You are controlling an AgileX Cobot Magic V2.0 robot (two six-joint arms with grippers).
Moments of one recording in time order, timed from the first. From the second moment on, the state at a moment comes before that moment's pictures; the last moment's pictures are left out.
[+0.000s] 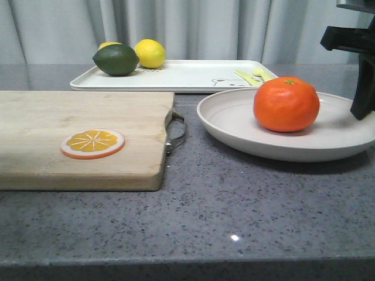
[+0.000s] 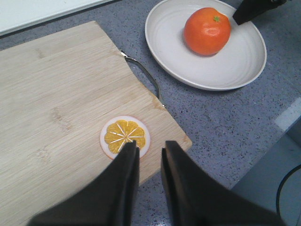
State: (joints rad) left arm -0.63 0.87 -0.90 -0.20 0.77 -0.04; right arm 0.11 1.54 -1.14 0.20 0.91 0.05
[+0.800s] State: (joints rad) left arm -0.63 0.87 -0.89 -0.20 0.77 -0.04; right arm 0.10 1.85 -1.73 0.33 1.07 -0.01
